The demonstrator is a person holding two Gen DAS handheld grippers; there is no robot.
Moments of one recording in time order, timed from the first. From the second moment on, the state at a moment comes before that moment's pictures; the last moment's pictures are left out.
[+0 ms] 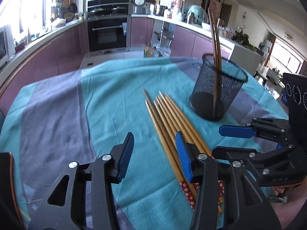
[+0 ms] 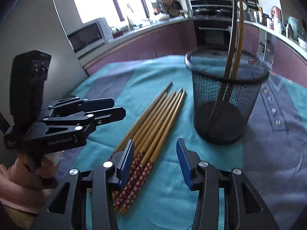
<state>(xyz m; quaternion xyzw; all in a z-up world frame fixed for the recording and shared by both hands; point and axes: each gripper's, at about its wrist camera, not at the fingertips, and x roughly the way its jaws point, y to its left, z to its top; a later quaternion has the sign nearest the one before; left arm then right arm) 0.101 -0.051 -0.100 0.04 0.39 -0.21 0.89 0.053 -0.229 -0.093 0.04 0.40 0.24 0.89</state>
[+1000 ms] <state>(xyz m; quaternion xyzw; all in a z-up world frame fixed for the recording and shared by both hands) 0.105 -0.062 -0.123 0.06 0.43 -0.20 0.88 0.066 -0.213 -0.107 0.01 0.41 0.19 0.89</state>
